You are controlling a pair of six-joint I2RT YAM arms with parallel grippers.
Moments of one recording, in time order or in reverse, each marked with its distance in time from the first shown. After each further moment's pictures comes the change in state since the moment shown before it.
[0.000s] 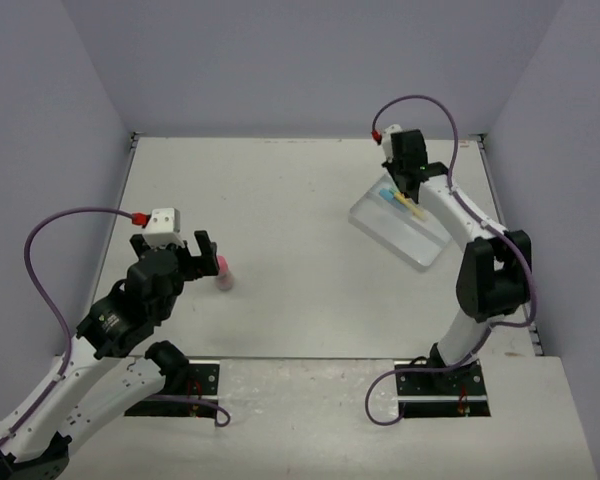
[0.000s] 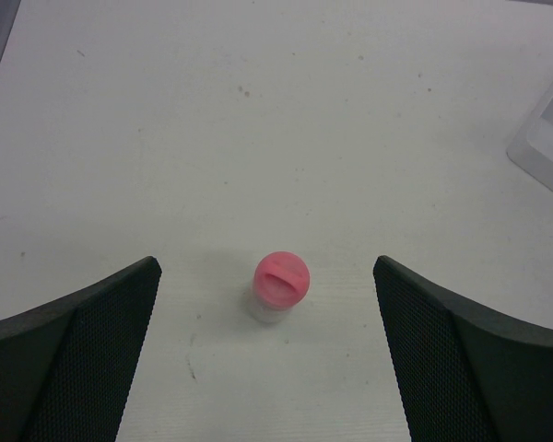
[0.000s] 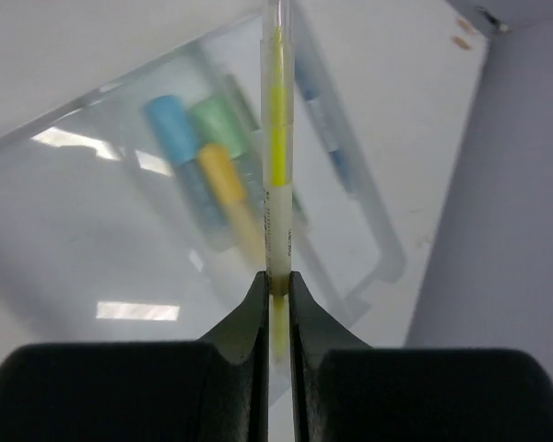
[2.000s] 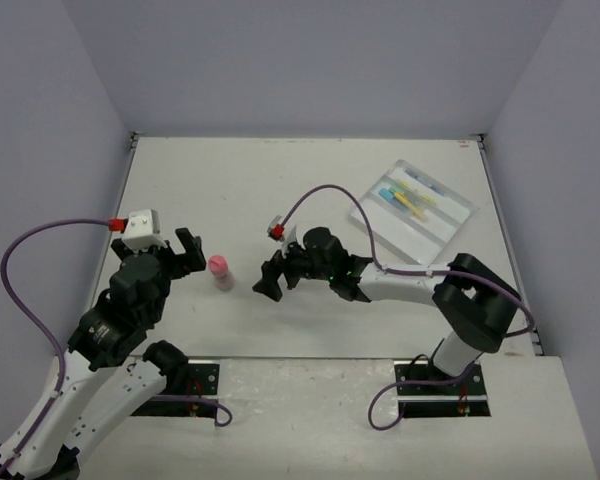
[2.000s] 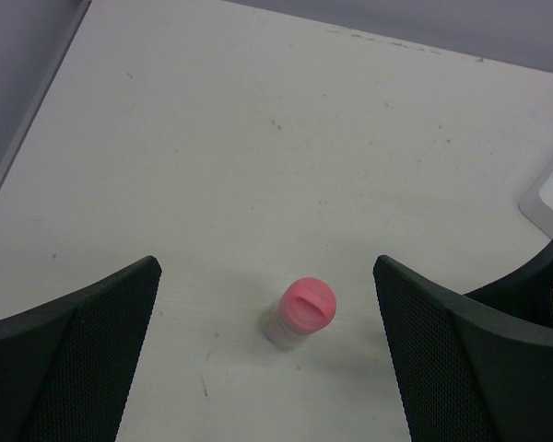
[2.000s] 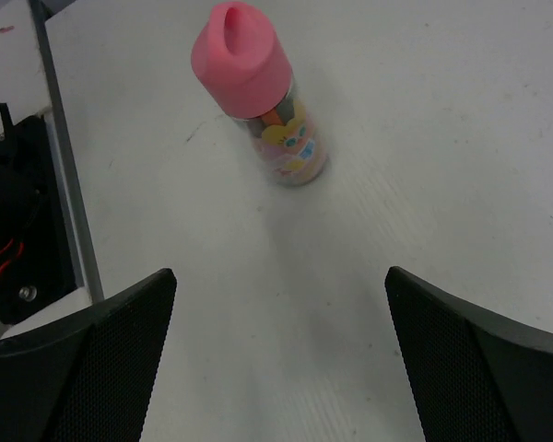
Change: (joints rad) left arm 0.105 -0.083 -0.014 0.031 -0.002 0.016; right arm 0.617 -0.048 -0.500 0.868 -0.656 0.563
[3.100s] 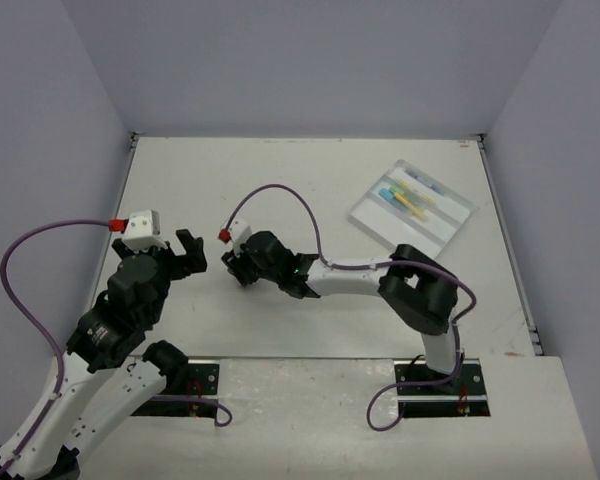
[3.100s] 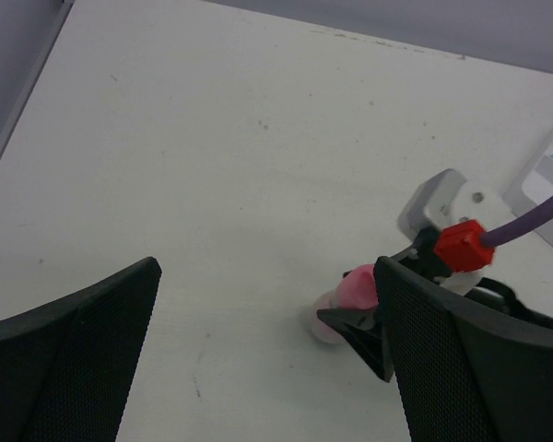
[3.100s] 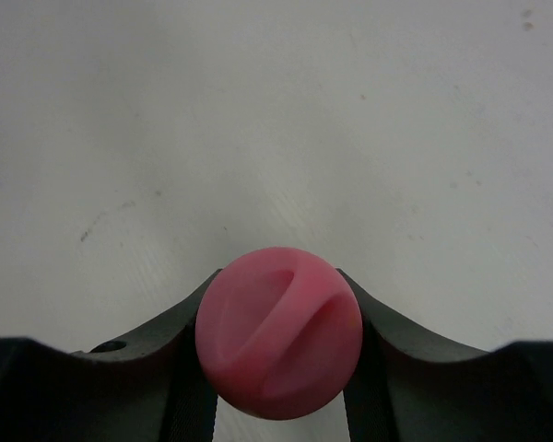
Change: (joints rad) left arm 0.000 -0.010 0.000 0.001 0.035 0.003; right arm 0.168 0.343 0.402 -0.122 0.395 -0.111
